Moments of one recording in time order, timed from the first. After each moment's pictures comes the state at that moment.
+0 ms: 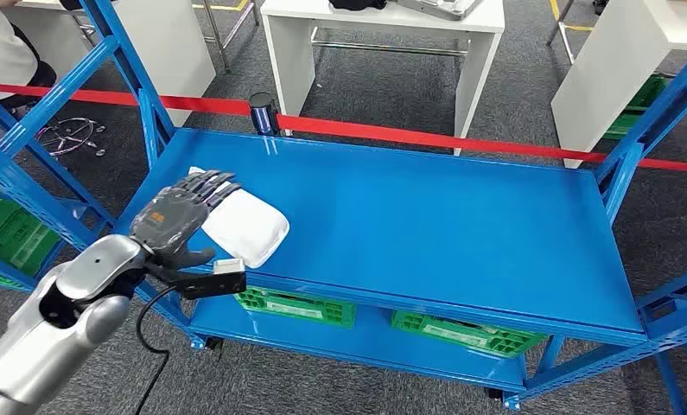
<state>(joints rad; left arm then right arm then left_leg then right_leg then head) -0.34 0.50 -0.46 -1.70 -1.14 -0.25 0.10 0.04 -0.16 0.55 -0.33 -0.09 0.21 -0.33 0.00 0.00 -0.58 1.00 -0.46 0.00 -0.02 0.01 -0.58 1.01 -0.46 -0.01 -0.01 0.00</state>
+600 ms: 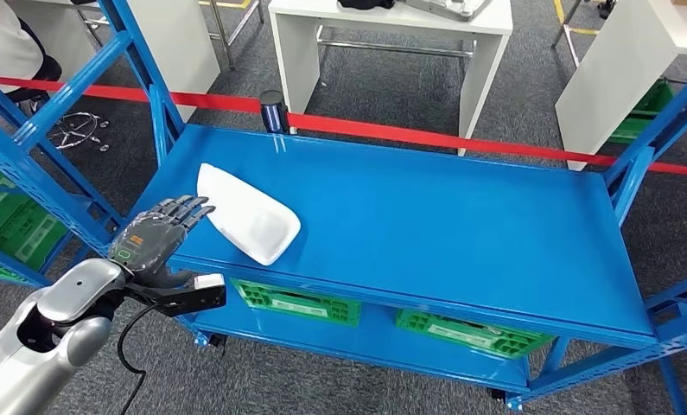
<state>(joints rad) -0.23 0.52 -0.38 -1.69 -1.17 -0.27 0.11 0.05 -0.17 0.57 -0.33 -0.11 0.21 -0.32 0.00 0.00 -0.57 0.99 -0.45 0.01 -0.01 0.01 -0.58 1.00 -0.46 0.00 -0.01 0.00</state>
